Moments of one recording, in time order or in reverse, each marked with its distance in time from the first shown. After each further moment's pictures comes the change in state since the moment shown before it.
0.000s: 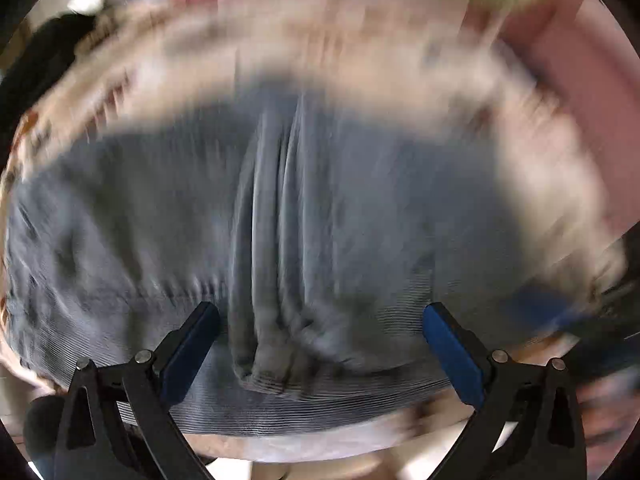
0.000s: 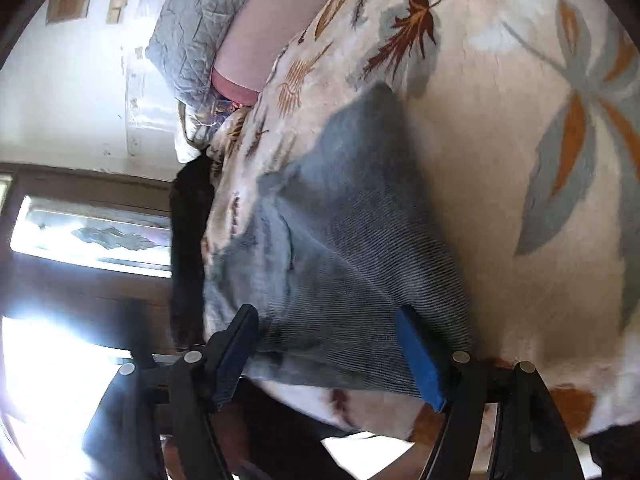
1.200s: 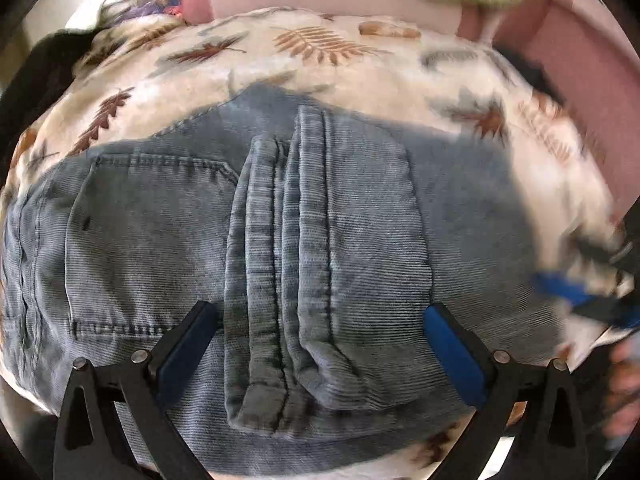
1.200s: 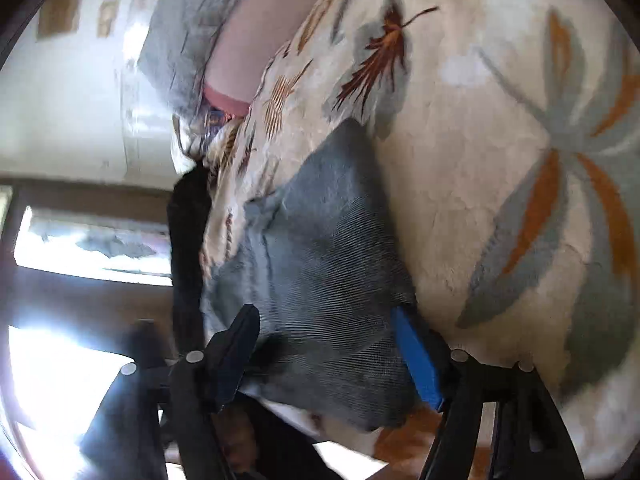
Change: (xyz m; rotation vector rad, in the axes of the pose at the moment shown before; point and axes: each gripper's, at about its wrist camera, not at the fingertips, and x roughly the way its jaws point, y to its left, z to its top) left arm -0.011 -0.006 0.007 0.057 -0.128 0.019; right arm 0.002 -0.030 0.028 0.063 -0.014 0.010
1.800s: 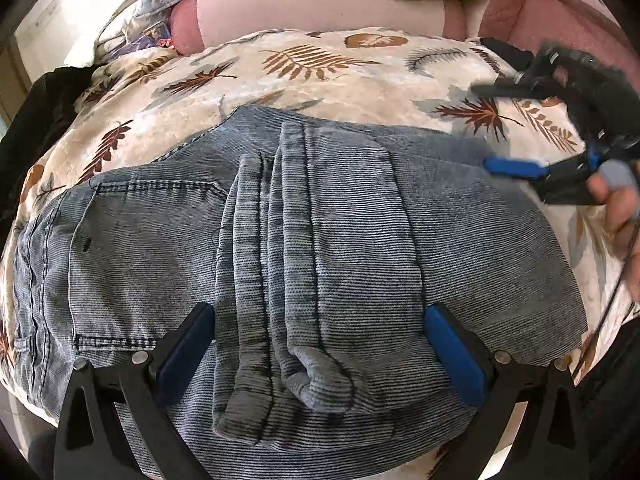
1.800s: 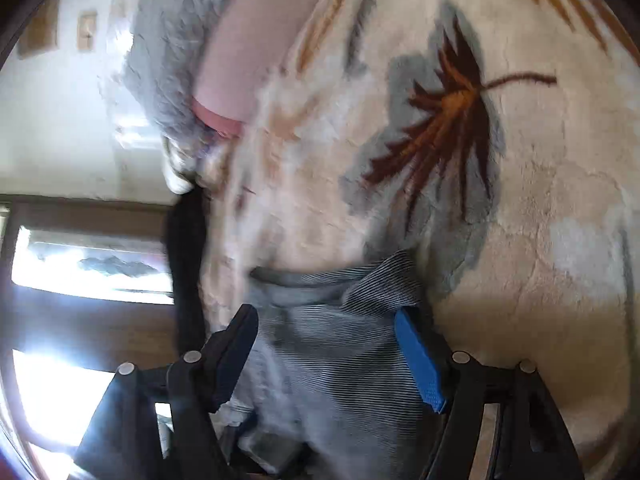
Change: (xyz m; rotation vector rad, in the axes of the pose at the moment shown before) left arm 0.003 -0.008 -0.007 0.044 -0.055 0.024; right arm 0.045 0.020 0.090 -0.027 0.008 0.021
